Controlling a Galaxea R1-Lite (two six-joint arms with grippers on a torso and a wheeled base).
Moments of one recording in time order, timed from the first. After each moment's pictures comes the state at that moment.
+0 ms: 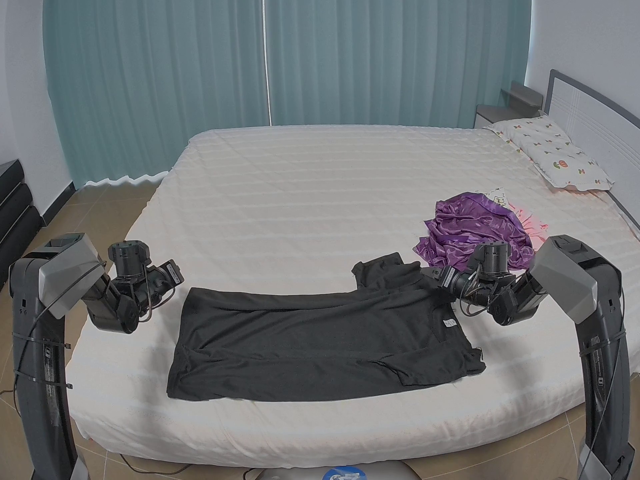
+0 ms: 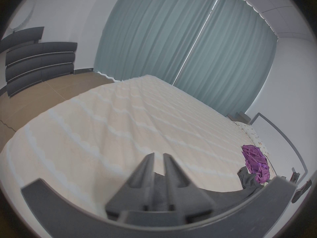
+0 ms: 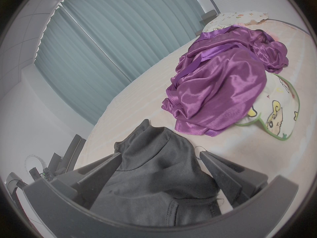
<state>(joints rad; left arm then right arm) 0.07 2.48 -1.16 -0.95 -0.09 -0.46 0.12 2.62 -1.40 -0.77 0.20 0.56</state>
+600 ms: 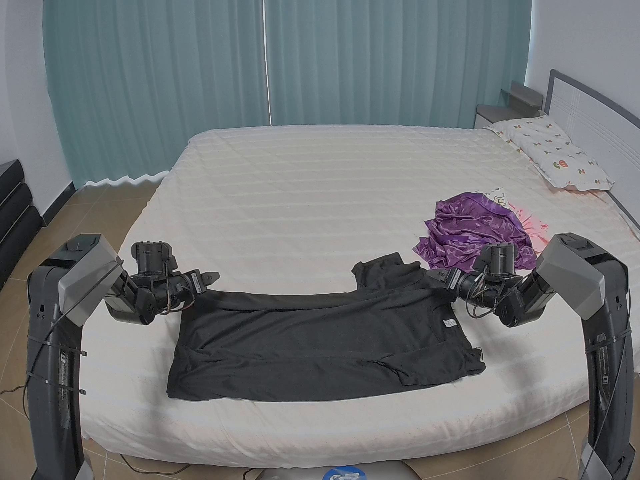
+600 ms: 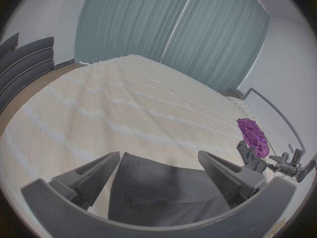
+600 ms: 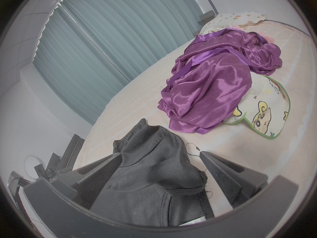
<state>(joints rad) 0.02 2.57 -1.37 -0.69 -0.20 -0.33 0.10 2.58 -1.32 -0.80 0.20 0.55</state>
